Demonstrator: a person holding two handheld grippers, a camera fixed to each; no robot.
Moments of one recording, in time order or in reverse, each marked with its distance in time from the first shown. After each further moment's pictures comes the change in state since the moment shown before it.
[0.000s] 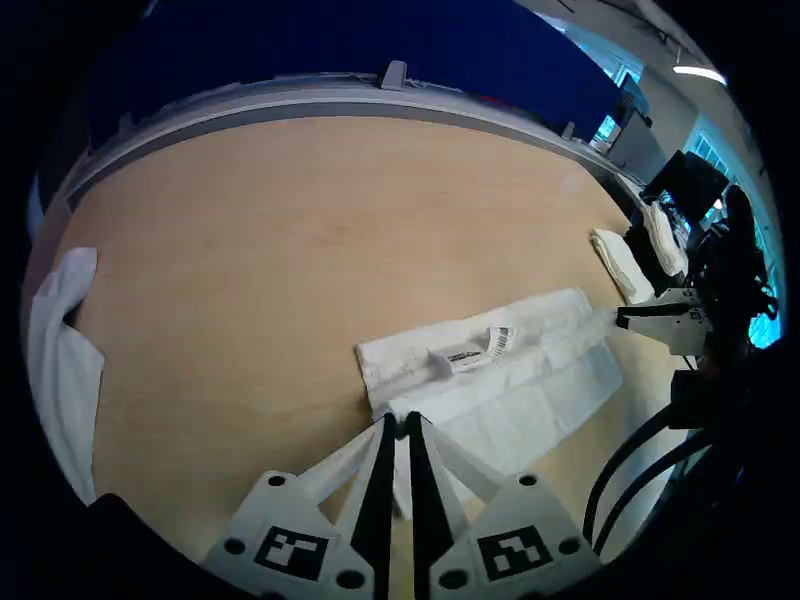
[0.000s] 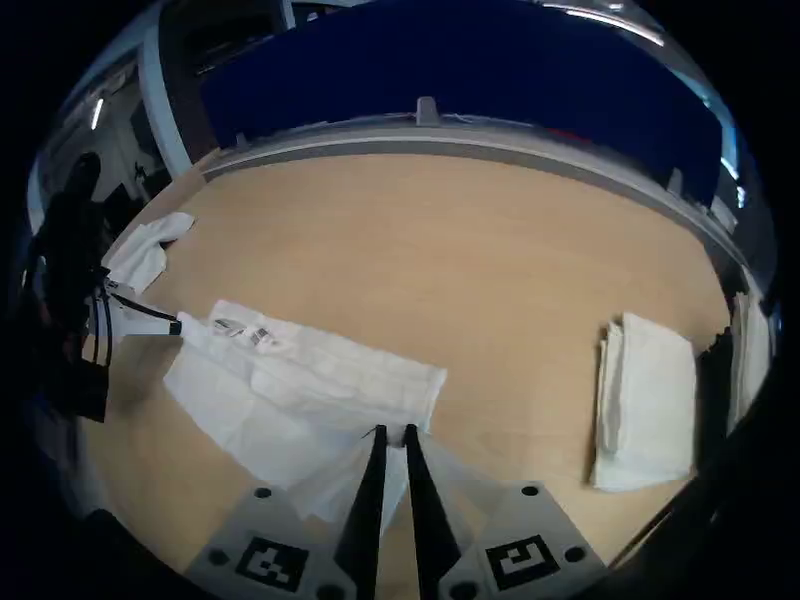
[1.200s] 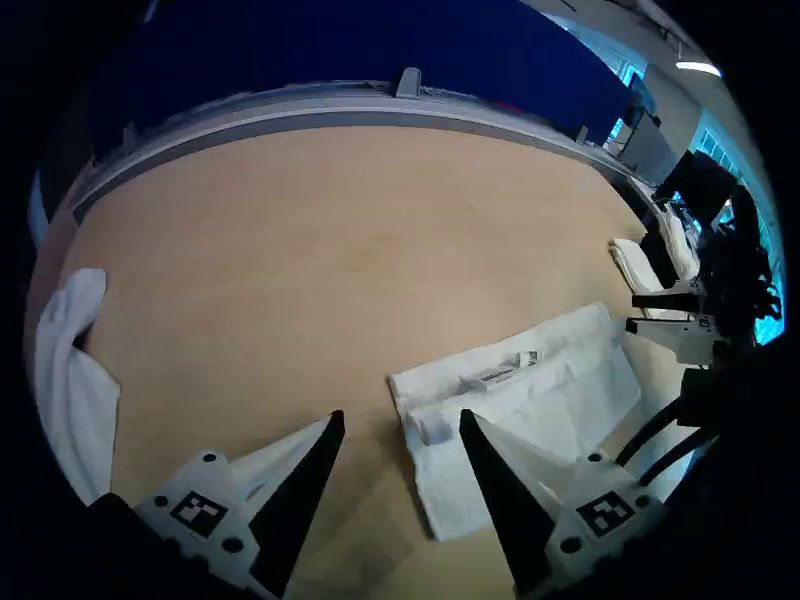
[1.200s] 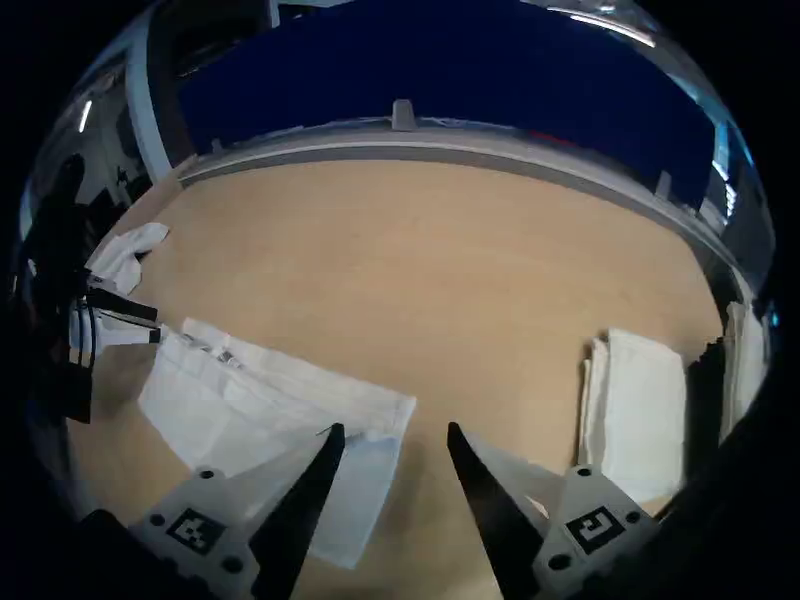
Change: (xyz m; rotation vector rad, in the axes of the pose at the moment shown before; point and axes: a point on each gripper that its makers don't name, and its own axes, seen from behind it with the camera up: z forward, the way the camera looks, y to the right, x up) left arm 0.022 -0.024 0.007 0.050 0.020 0.017; right arm 0.019 0.019 0.013 -0.071 0.019 0.012
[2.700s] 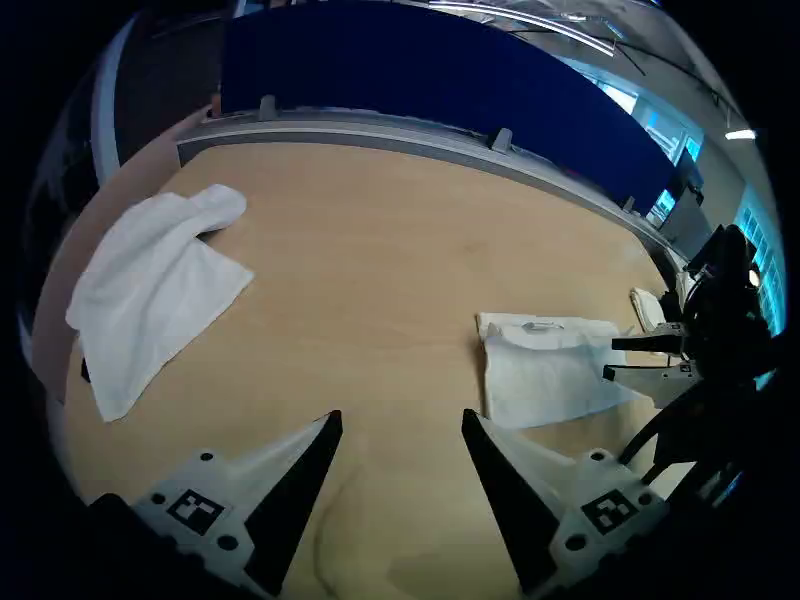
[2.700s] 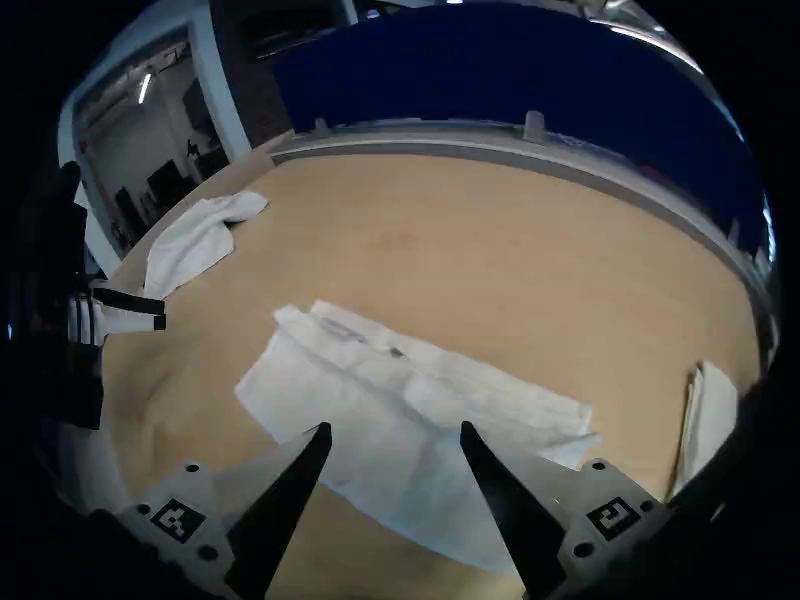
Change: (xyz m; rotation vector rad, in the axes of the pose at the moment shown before) left arm -0.080 -0.056 -0.118 0.167 0.139 -0.246; right arm -0.010 -0.147 0.004 0.251 -0.012 -0.137
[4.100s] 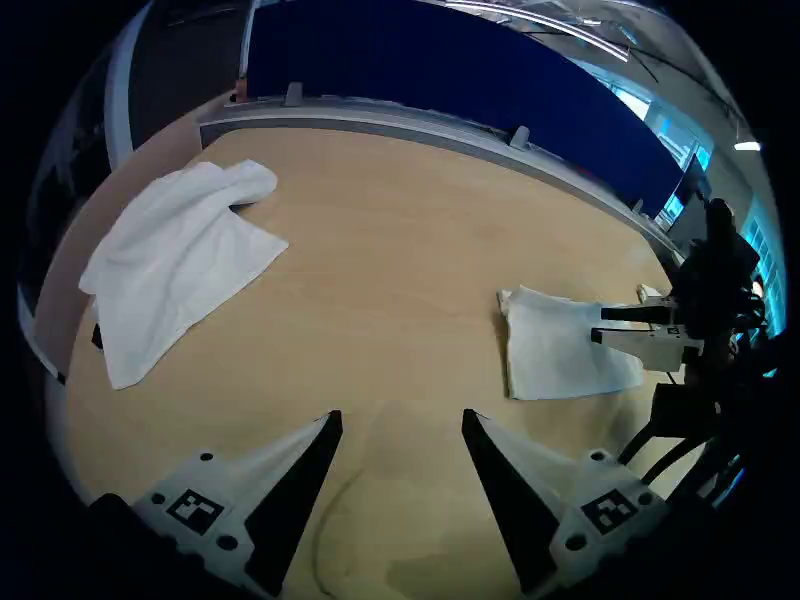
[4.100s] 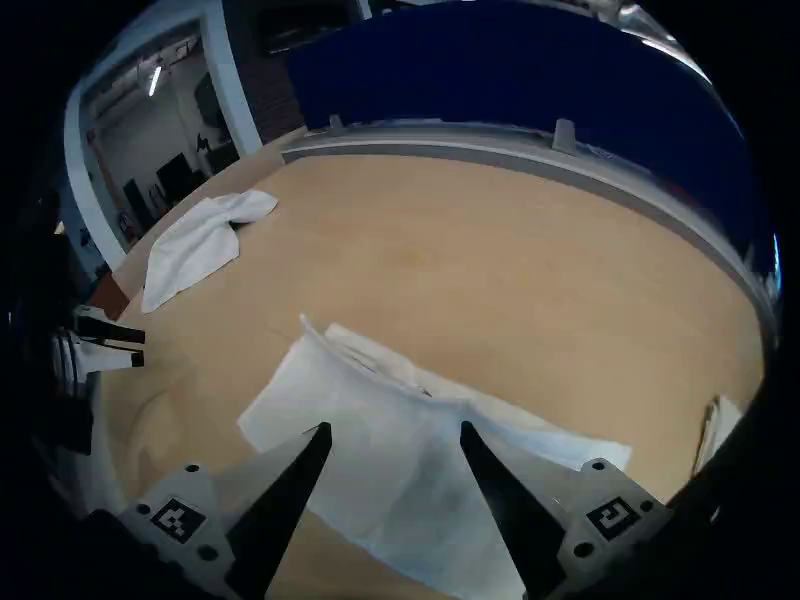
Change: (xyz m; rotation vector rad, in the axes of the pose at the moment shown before) left arm -0.029 -0.024 -0.016 0.021 -0.018 -0.035; right arm 0.024 -0.011 0.031 0.012 0.007 -0.026
